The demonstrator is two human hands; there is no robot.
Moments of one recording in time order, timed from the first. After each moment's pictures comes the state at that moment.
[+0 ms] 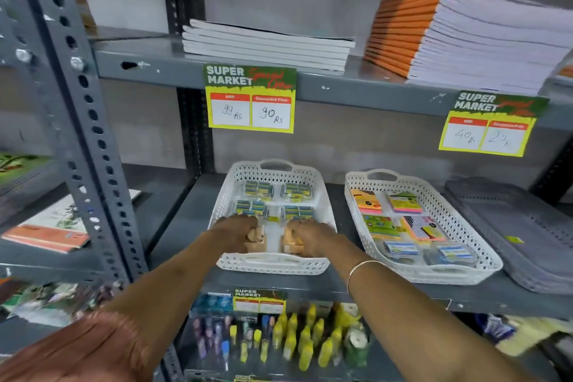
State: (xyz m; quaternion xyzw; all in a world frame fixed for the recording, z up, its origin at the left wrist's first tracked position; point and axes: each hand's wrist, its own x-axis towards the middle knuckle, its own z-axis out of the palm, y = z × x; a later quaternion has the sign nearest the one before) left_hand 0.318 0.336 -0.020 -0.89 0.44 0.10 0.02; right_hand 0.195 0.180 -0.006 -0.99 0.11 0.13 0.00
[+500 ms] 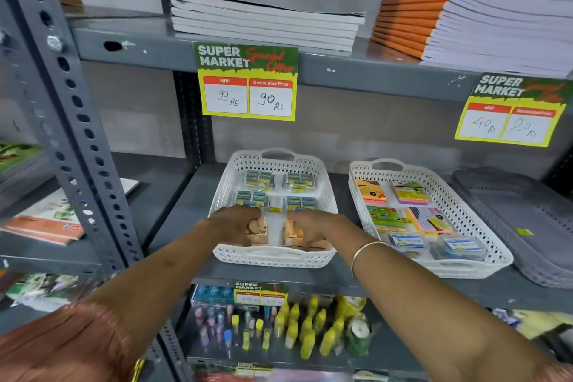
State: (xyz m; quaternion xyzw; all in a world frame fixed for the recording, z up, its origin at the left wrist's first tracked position) left_hand 0.328 0.339 -0.024 -0.87 0.48 0.10 -0.02; right_hand 0.216 0.172 -0.001 -0.97 0.10 0.21 0.03
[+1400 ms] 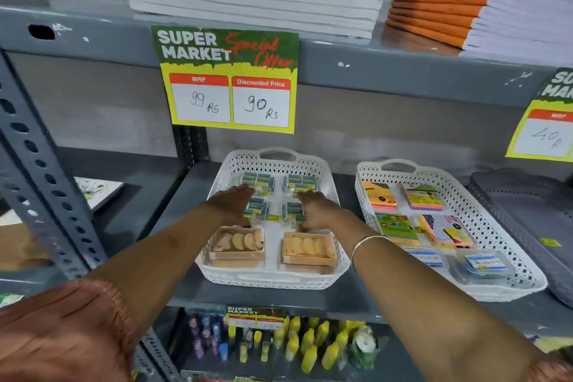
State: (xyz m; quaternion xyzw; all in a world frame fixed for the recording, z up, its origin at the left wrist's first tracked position) left_hand 0.387 0.297 -0.024 -0.89 0.44 0.12 -0.02; right_hand 0.268 0.123 -0.019 -0.98 0.16 0.12 0.06
